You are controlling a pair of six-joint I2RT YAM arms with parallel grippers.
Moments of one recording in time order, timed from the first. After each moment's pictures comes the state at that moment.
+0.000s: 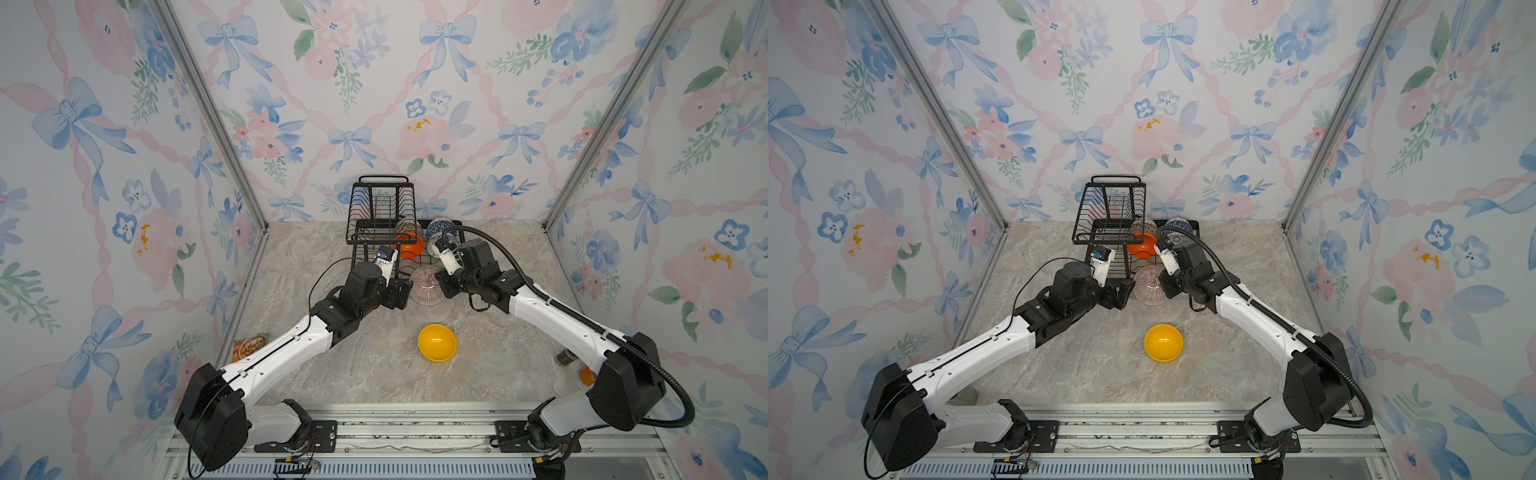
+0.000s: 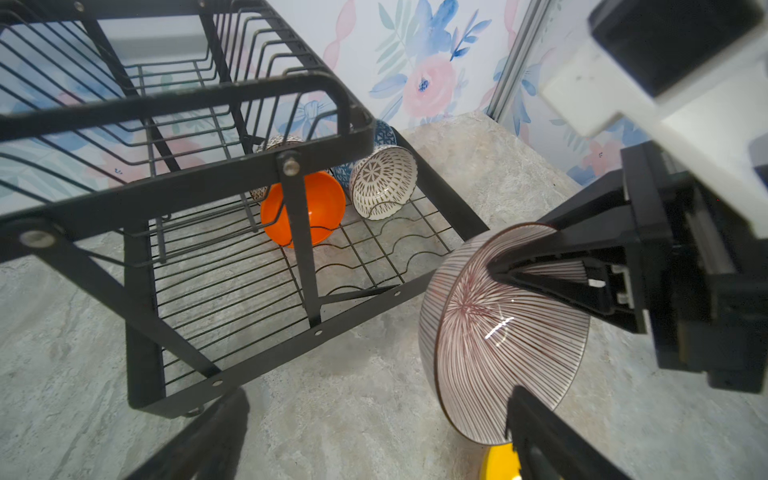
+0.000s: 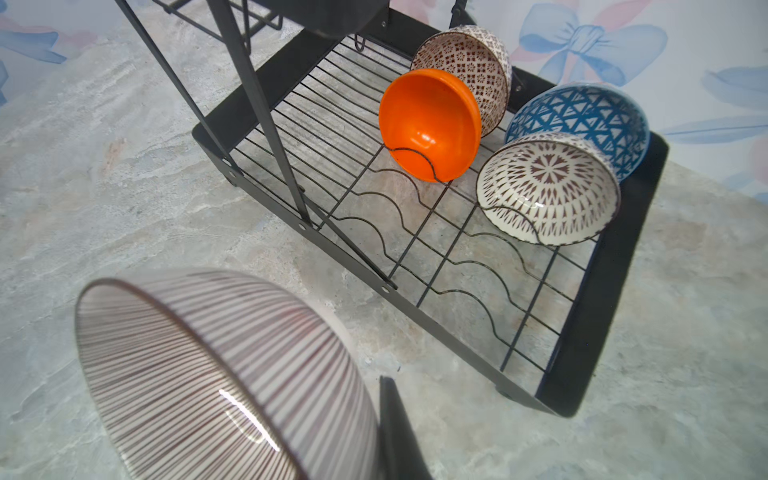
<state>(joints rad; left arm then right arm) -0.67 1.27 0.94 -0.11 -0.11 -0.16 0.56 1.49 1.20 -0.41 0.00 -0.07</state>
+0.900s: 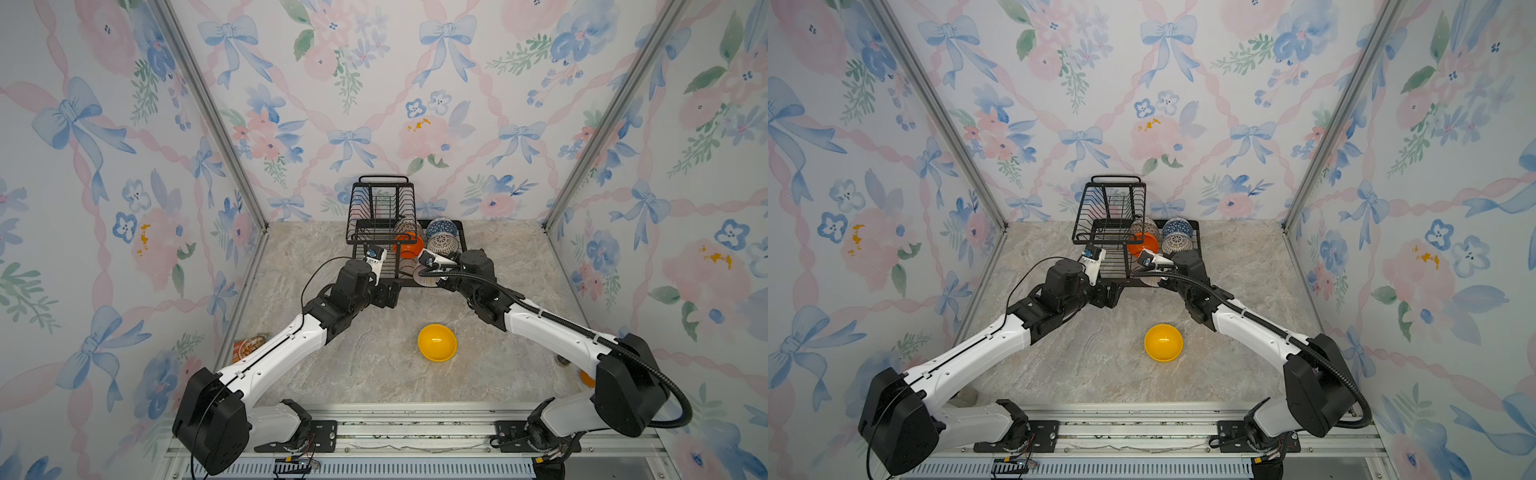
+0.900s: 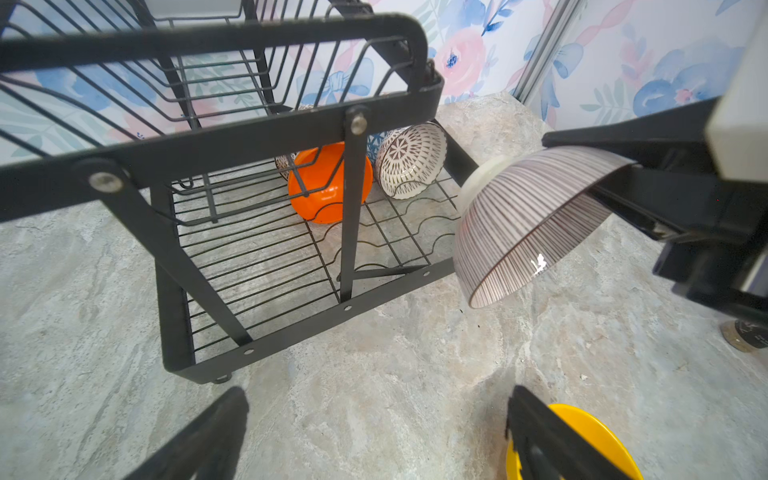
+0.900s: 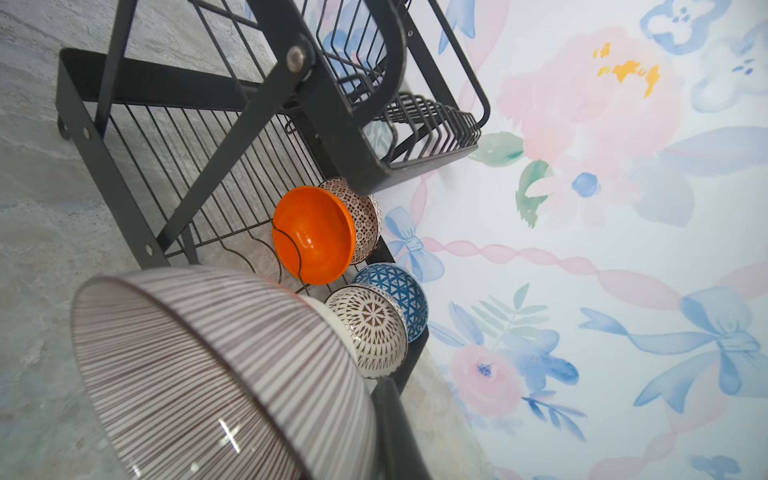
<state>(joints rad) -0.60 1.25 0.92 -0.16 -0.06 -0.16 0.63 1.47 1.00 0.16 0.24 -0.84</state>
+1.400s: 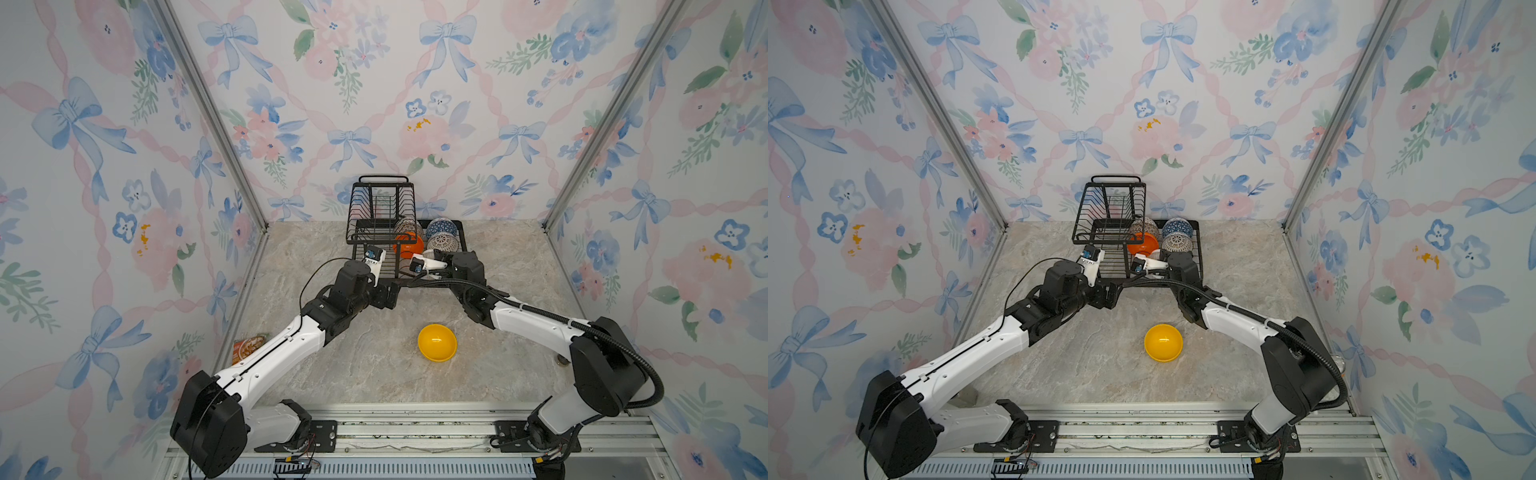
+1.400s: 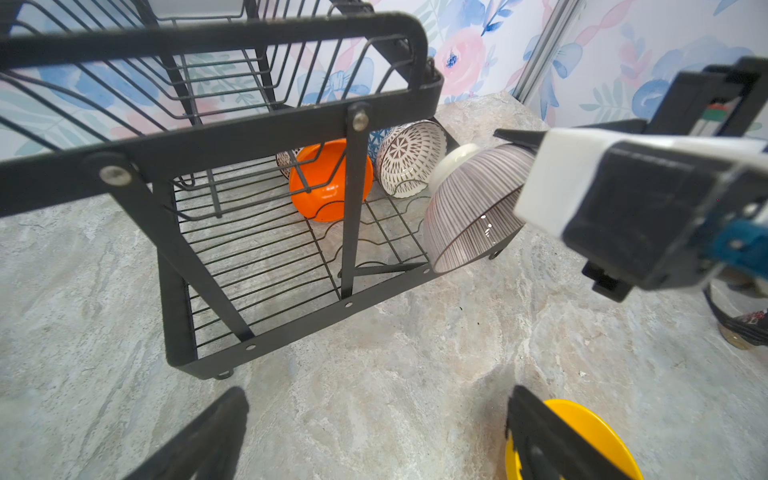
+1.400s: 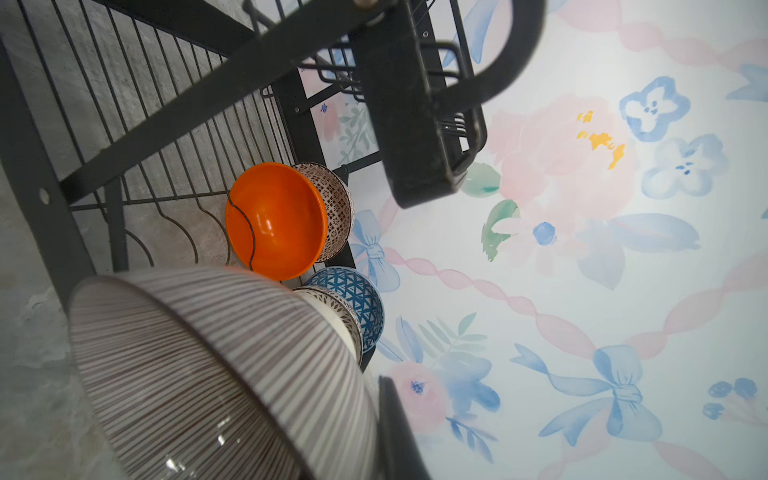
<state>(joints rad) -0.60 1.23 0.91 -0.16 -0.06 -0.16 0.61 1.60 0.99 0.36 0.31 -1.12</state>
